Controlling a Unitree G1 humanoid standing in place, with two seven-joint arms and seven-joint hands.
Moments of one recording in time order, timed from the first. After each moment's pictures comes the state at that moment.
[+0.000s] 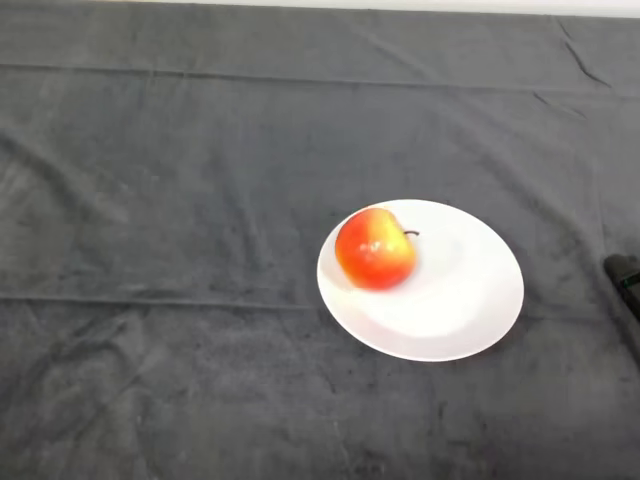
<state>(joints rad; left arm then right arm) -0.06 0.74 0.42 1.15 -0.62 -0.97 0.08 -0.57 -0.41 -0.71 1.18 0.72 0.49 0.71</state>
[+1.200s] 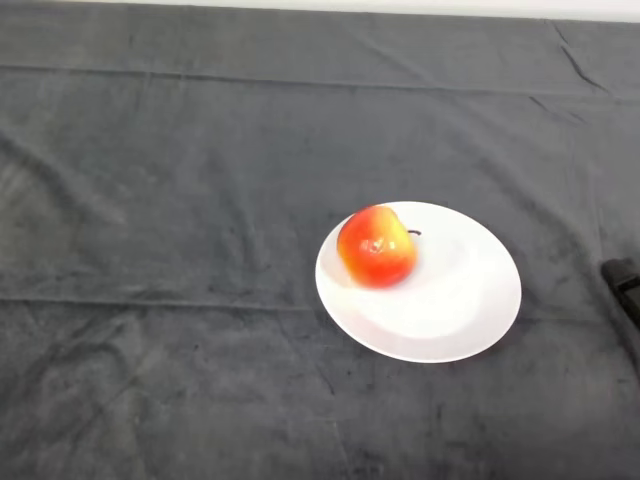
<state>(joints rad) -0.10 0.74 0.50 1.18 -0.58 -1.04 0.02 -0.57 -0.41 -0.71 1.20 0.72 0.49 0.71</state>
